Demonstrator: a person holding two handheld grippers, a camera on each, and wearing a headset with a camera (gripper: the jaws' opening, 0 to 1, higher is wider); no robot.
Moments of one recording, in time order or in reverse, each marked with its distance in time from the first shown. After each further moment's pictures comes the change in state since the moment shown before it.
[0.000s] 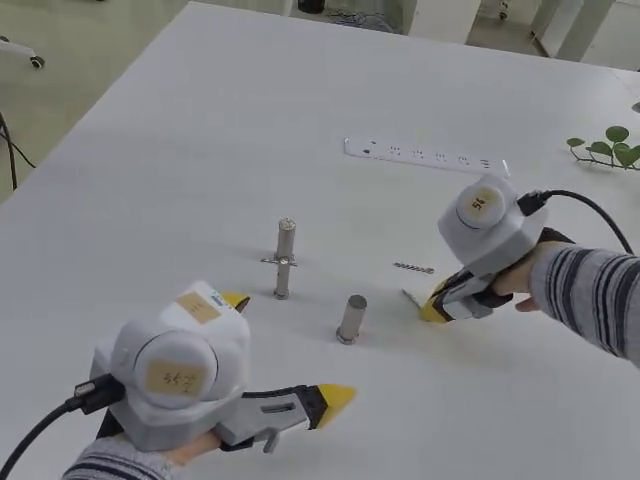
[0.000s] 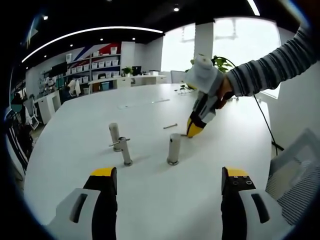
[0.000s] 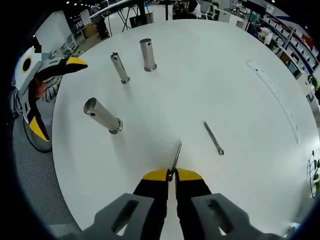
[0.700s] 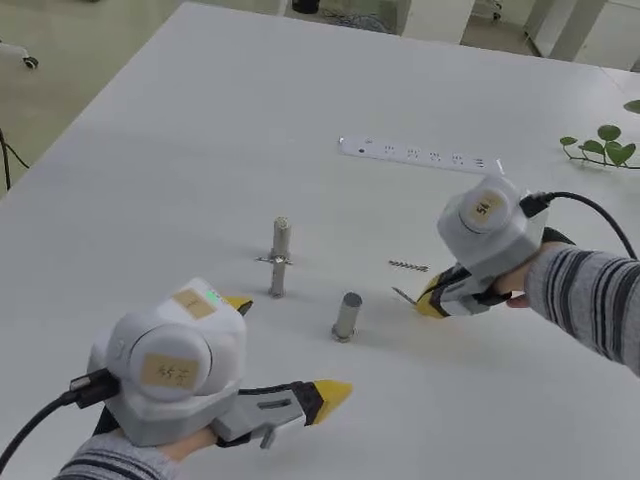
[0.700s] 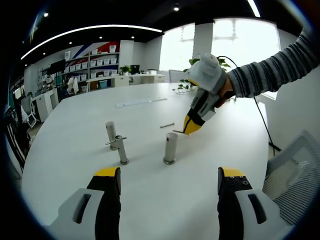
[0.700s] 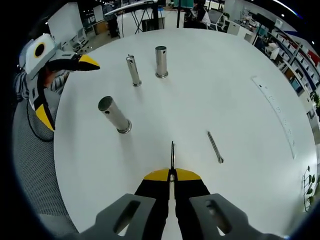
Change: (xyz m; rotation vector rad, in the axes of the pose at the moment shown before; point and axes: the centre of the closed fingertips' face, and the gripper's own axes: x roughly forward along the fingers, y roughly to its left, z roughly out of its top) left arm -0.001 -0.005 -0.002 -0.014 0.012 -0.027; right arm -0.011 0.007 0.008 -0.112 -0.074 -0.001
